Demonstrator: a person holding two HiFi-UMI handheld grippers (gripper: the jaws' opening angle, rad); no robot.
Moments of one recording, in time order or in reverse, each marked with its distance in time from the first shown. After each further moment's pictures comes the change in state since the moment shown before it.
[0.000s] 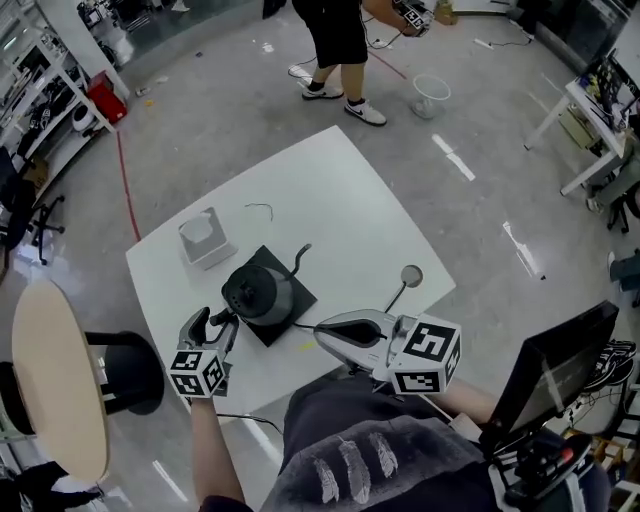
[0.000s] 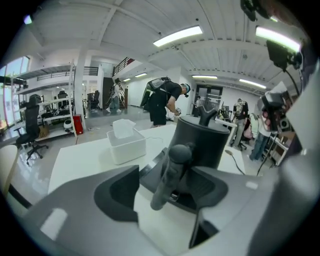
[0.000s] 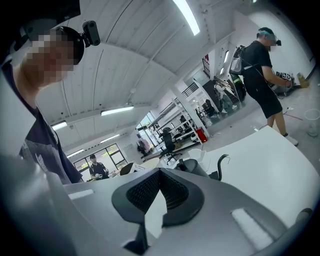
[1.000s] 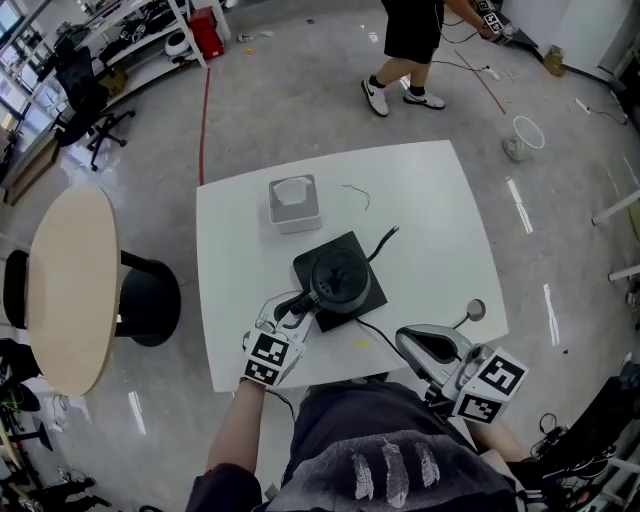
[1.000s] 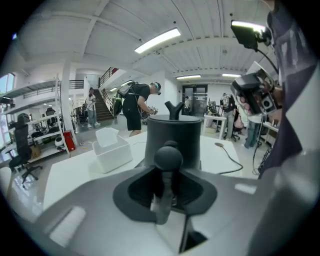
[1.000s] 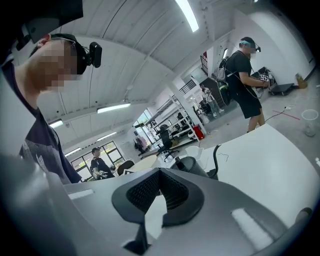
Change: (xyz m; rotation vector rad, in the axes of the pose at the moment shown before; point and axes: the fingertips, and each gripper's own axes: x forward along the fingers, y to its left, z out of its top) left arm 0.002 -0.050 -0.002 0.173 -0.069 -0.050; right arm 0.009 -0.007 0.000 0.014 0.044 -0.034
